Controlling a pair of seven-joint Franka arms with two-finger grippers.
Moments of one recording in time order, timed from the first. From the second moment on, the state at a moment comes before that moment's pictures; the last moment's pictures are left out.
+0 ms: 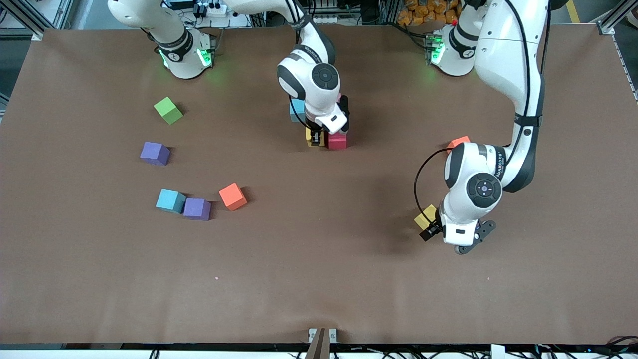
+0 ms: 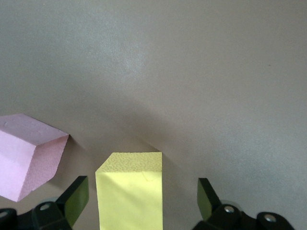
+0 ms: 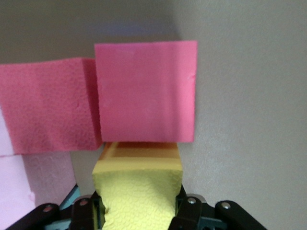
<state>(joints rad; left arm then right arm) -0.49 0.66 0.25 -1.63 -0.15 2.28 -0.86 1.24 0.59 -0.29 -1.83 0.20 2.27 -0.71</state>
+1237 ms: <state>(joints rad) -0.50 0.70 0.25 -1.67 -0.17 2.28 -0.86 1.24 0.61 -0.29 -1.80 0.21 2.25 -0.71</state>
